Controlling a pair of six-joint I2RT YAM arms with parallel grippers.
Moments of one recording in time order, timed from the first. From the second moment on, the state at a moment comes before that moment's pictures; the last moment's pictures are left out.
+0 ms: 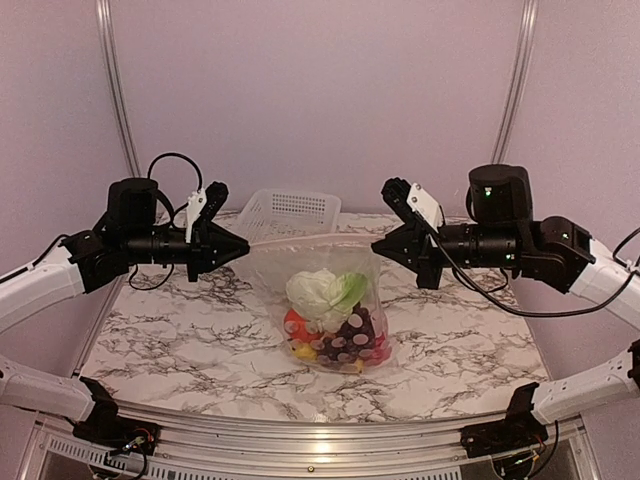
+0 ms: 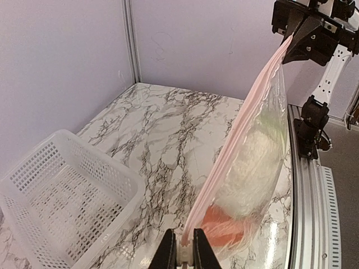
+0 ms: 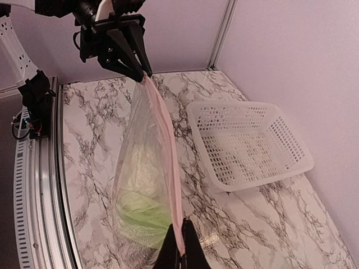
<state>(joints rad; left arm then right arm) -0.62 1.15 0.96 -0.16 0.56 0.21 0.92 1.10 1.21 -0.49 -0.15 -0.25</state>
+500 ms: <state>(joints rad) -0.56 1.17 1.02 -0.20 0.56 0.23 0.91 1.09 1.17 -0.46 -0.13 -0.24</state>
